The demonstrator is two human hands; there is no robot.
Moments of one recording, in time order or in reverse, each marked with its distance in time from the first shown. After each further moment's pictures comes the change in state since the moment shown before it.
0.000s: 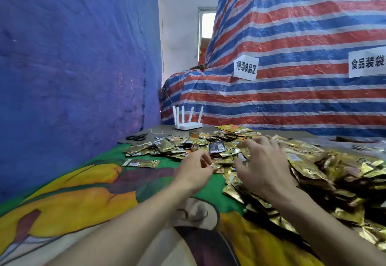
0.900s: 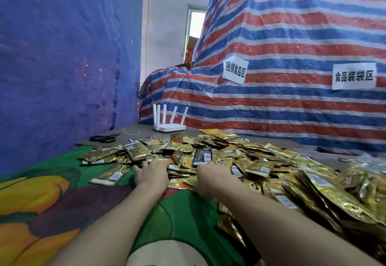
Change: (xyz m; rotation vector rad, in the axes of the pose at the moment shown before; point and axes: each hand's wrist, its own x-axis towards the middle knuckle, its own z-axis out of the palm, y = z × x) left_hand 0.141 -0.127 0.045 0.692 -0.010 -0.205; right_hand 0.119 -0.019 0.161 -0.323 -0.646 -0.077
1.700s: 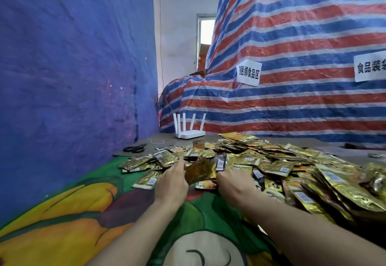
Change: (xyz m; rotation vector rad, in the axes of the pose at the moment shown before) left_hand -0.062 -0.026 -0.042 -0.290 0.272 0.131; right_hand -0.034 -0.006 0.002 -0.187 0.330 -0.184
